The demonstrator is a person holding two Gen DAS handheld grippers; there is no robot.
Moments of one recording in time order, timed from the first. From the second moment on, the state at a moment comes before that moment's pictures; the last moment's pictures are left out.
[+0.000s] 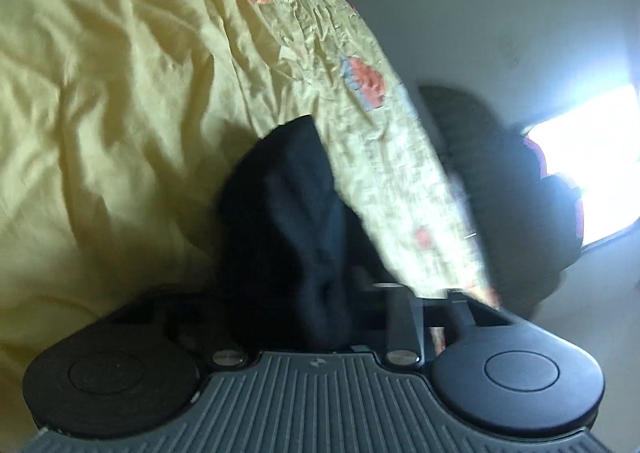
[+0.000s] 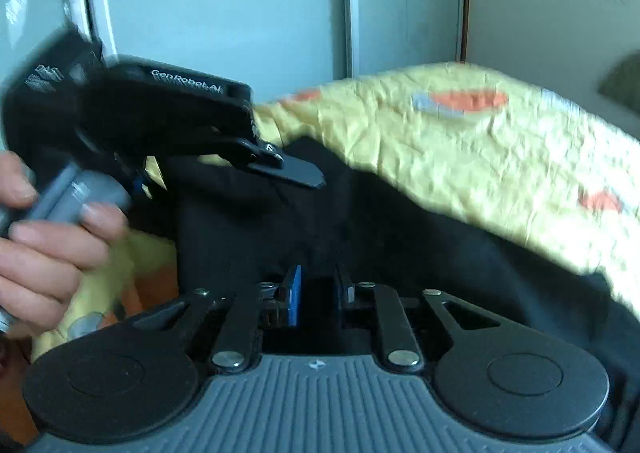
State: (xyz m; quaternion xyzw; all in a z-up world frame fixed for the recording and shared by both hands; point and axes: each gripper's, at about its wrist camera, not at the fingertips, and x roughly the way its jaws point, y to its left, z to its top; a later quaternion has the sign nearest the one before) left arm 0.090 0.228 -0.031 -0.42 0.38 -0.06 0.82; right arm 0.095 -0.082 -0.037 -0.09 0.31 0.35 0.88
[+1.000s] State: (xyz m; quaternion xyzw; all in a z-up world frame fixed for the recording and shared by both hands) left arm 0.015 0.006 0.090 -0.11 0.22 -0.08 0.97; right arm 0.033 -0.193 0.030 0.07 0.18 0.27 0.94
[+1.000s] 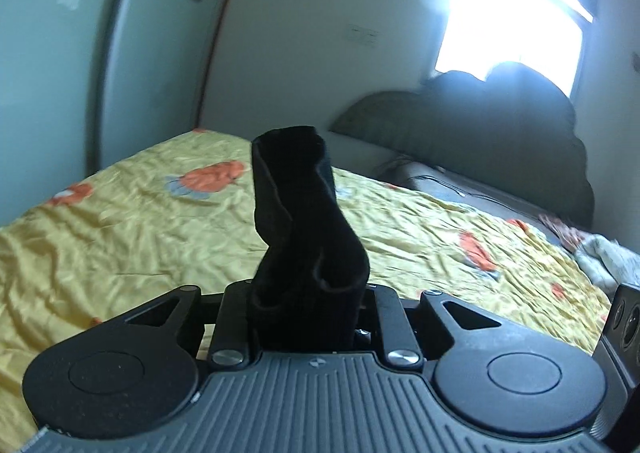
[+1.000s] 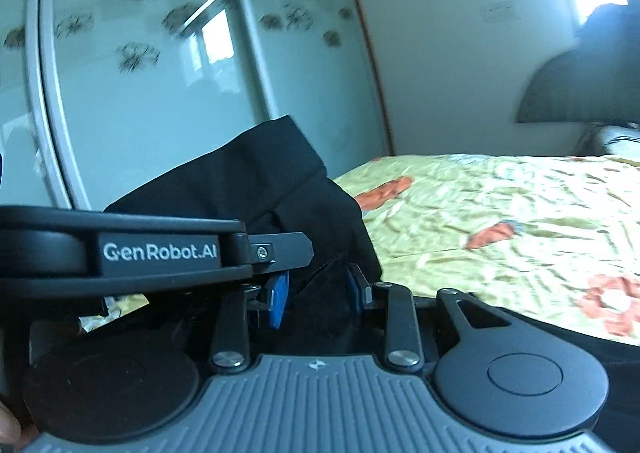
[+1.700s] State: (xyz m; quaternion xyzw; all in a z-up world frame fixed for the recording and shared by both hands) left arm 0.001 -0.162 0.071 0.02 0.23 -0.22 0.95; right arm -0.009 -0.338 0.005 0.18 0.16 0.14 0.96
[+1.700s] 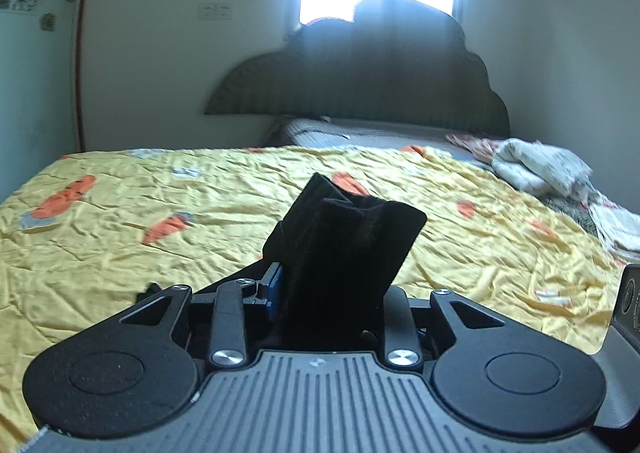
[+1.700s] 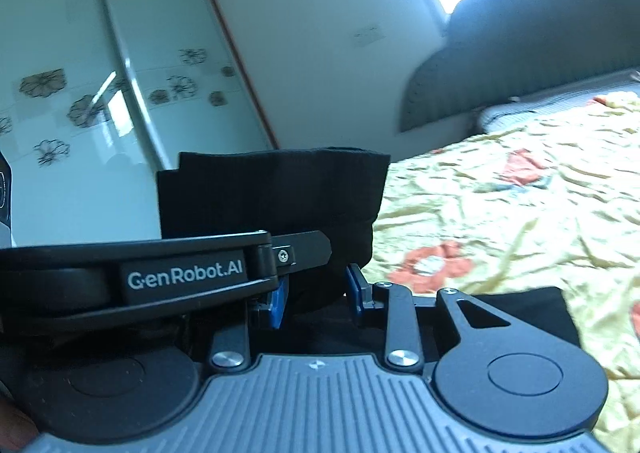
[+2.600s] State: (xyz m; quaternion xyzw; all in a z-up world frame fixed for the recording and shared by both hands) left arm 0.017 -0.247 0.024 0.05 0.26 -0.28 0.92; right arm -0.023 -0.405 -0.042 0.21 0.18 0.05 0.96
